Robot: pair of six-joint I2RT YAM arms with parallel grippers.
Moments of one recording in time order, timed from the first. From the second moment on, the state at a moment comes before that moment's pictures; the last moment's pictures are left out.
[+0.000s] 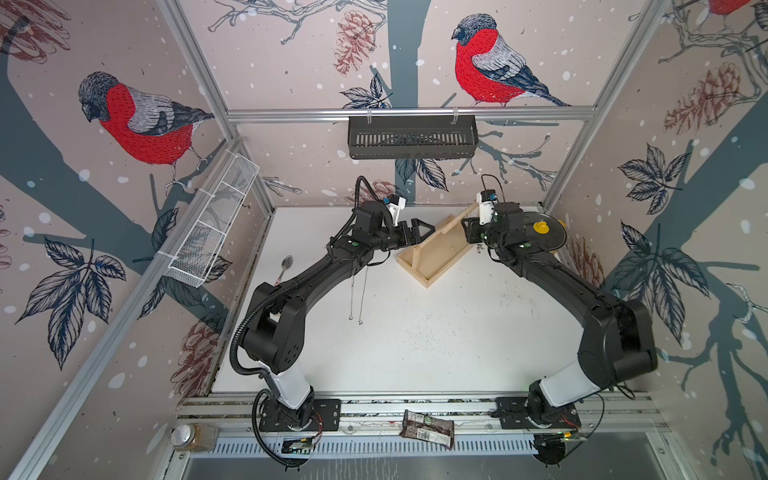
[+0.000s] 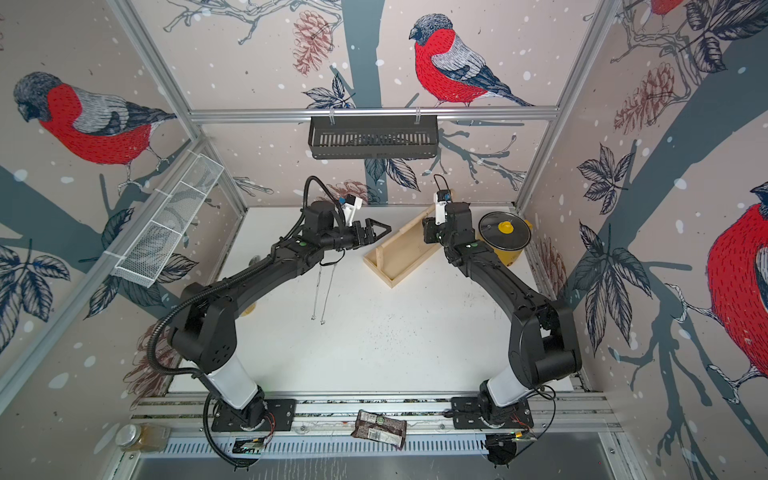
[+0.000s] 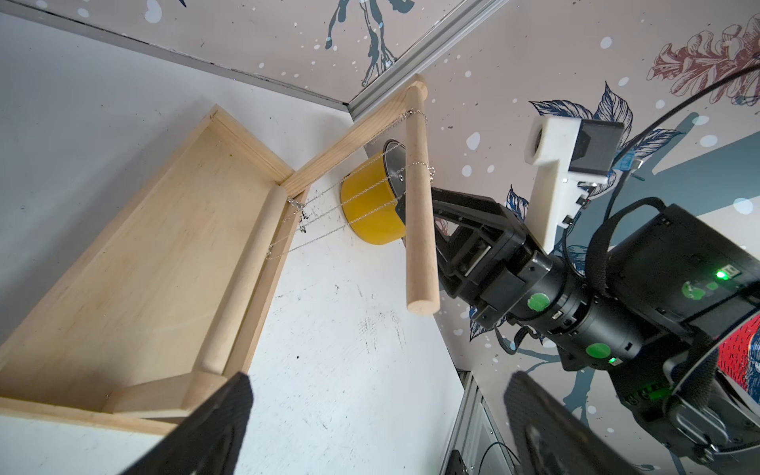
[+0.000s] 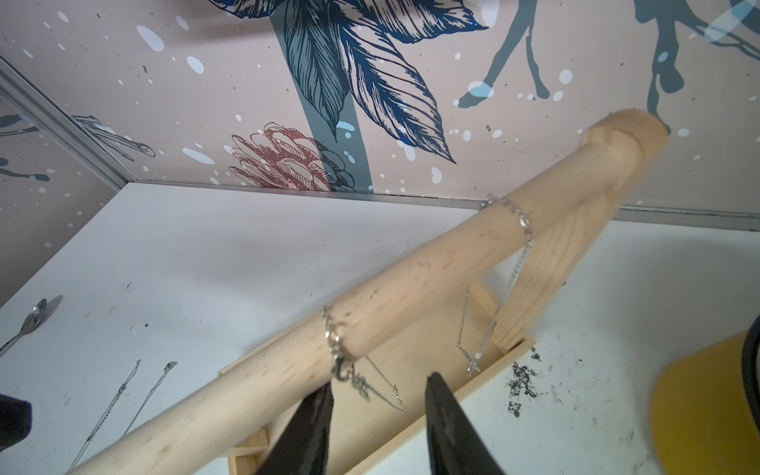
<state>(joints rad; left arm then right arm) -0.49 1.72 1.33 0.04 0.63 -0.73 0.30 1.56 1.17 -0.03 -0.10 0.14</state>
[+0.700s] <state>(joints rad) -0.48 1.73 1.33 0.05 0.65 -0.74 0.29 1.61 1.17 0.01 -0.11 0.16</state>
